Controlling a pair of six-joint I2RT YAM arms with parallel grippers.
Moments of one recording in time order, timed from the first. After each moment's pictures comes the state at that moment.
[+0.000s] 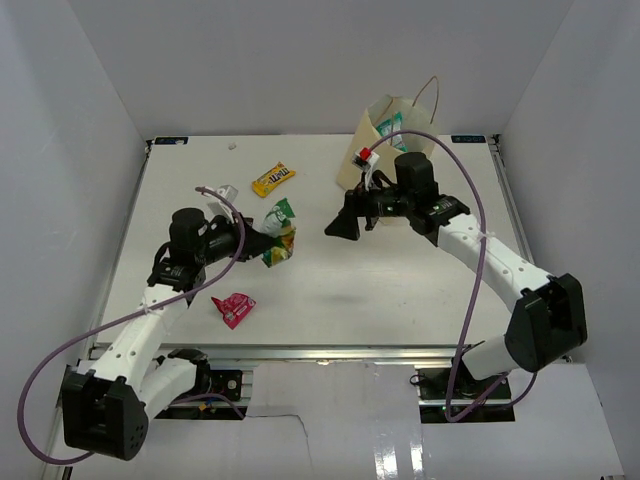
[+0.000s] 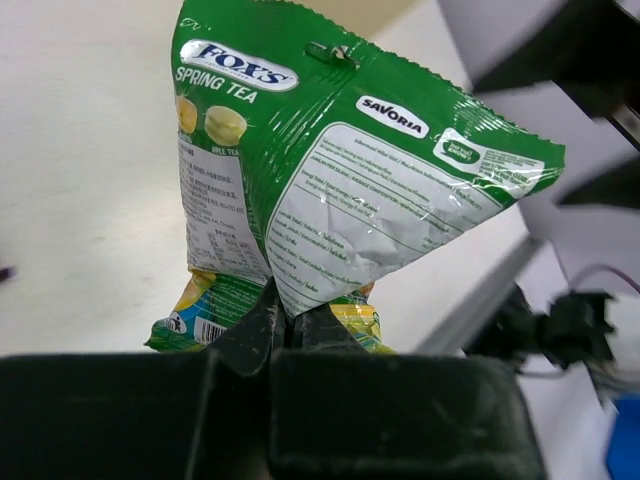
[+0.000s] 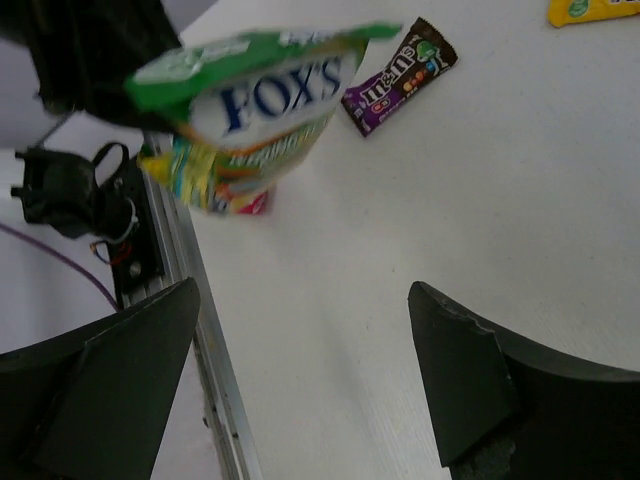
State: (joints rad) left arm -0.19 0.96 0.68 -0.10 0.57 -0.46; right arm 0.51 1.41 1.16 -0.23 -0.81 0.02
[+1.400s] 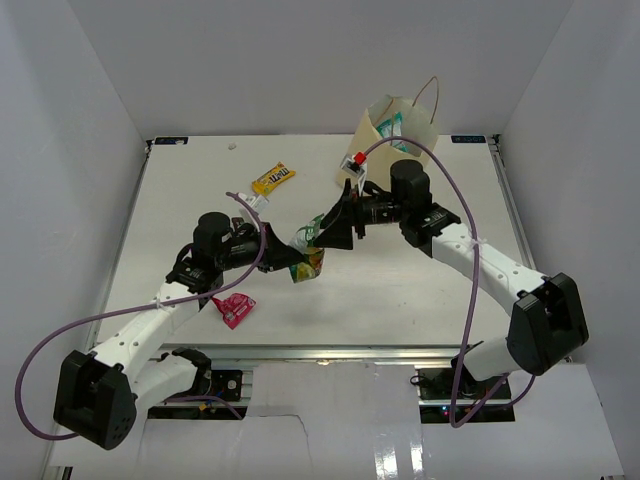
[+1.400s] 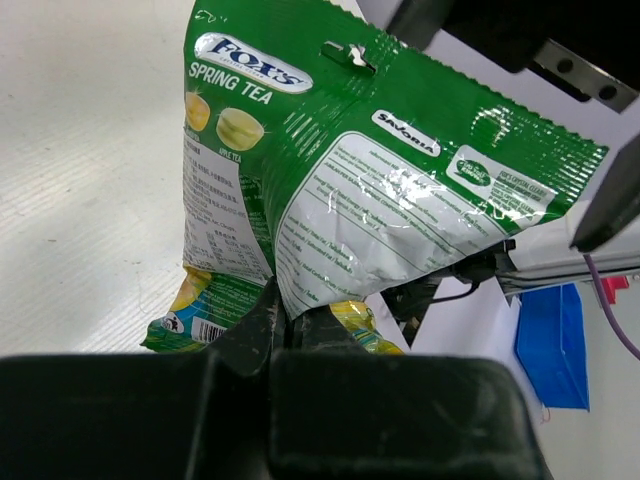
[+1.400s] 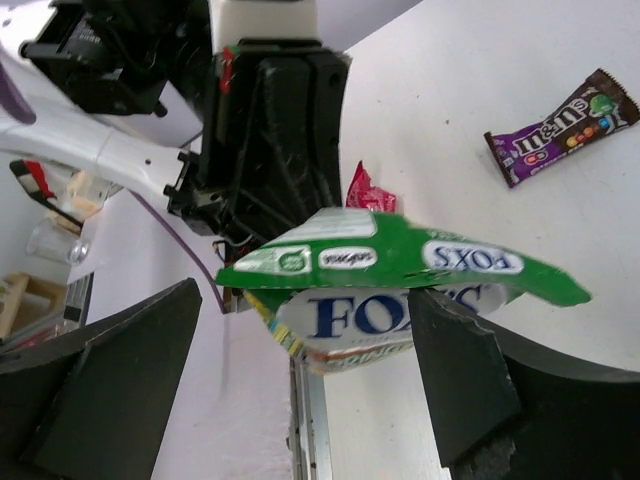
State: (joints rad) left arm -0.41 1.03 0.65 0.06 0.70 -0.59; right arm 0.58 1.43 1.09 0.13 -0.98 0.37
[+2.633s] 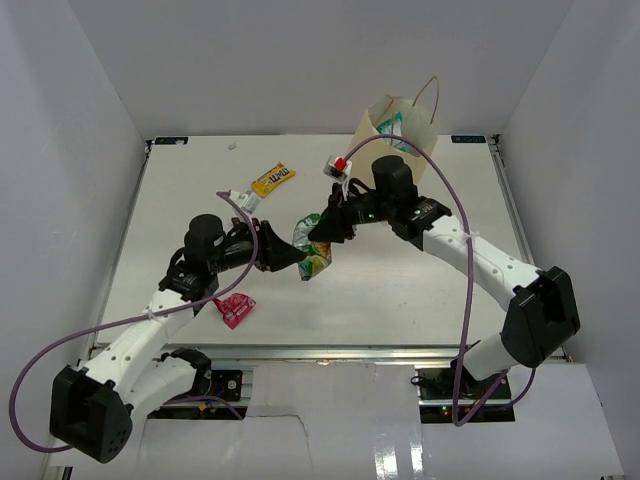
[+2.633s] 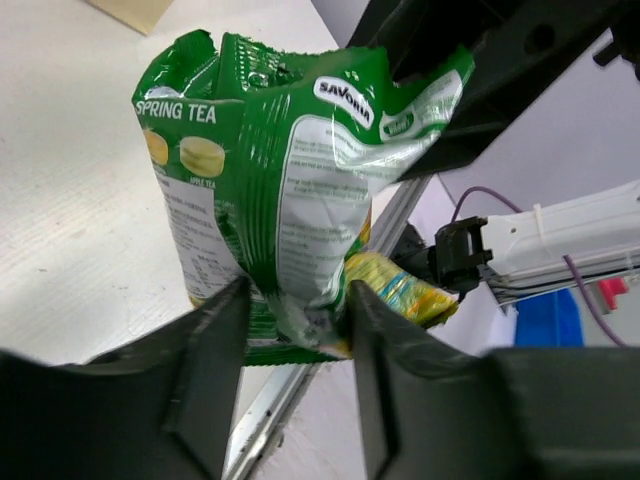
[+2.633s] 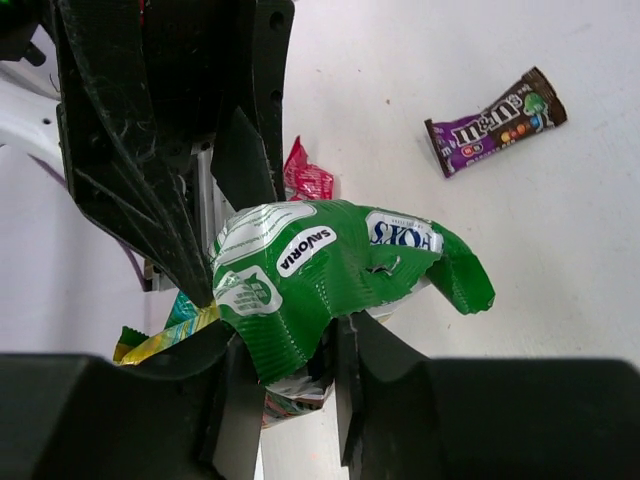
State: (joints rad) left arm -0.41 0.97 0.65 0.09 0.68 -0.62; right arm 0.66 1.48 1.20 -0.11 -0.81 0.08
